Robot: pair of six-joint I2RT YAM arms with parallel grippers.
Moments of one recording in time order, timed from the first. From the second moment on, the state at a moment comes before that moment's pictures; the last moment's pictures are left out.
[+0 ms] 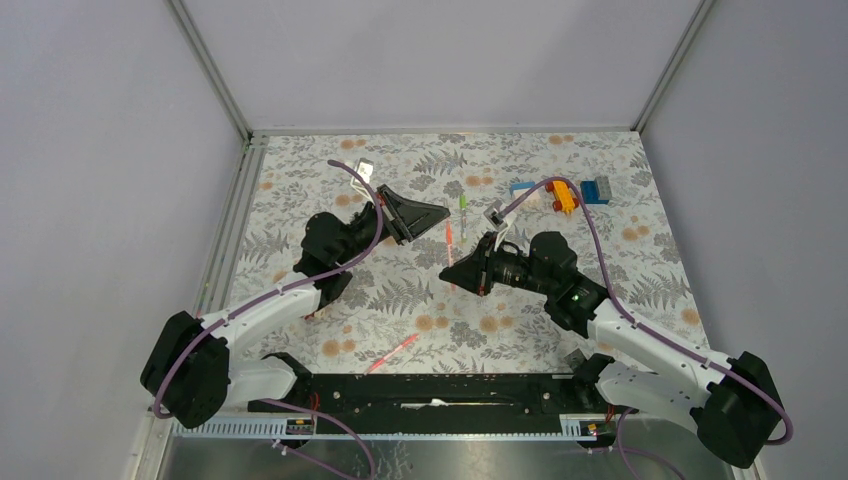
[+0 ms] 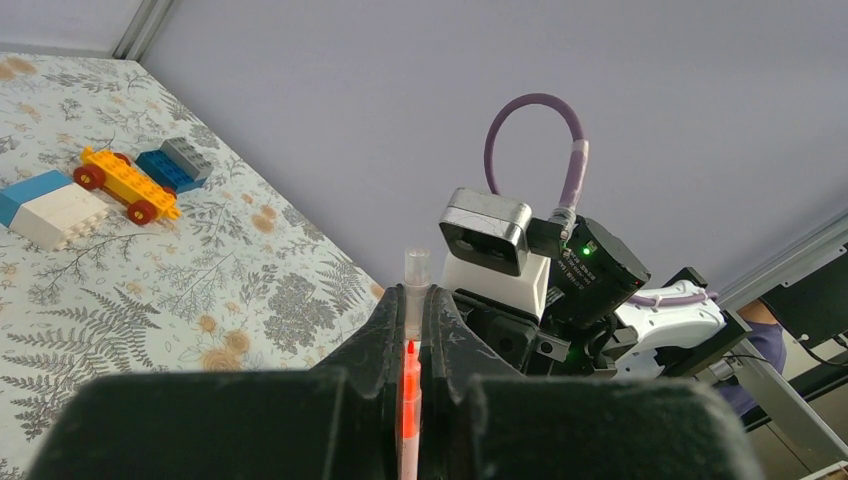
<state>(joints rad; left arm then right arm) -0.62 1.21 0.67 0.87 0.47 -0.94 0.75 0.98 0.59 0.26 -0.47 0.54</state>
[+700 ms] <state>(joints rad) -0.63 1.21 0.67 0.86 0.48 -0.92 0.75 0.98 0.62 0.19 -0.43 0.49</state>
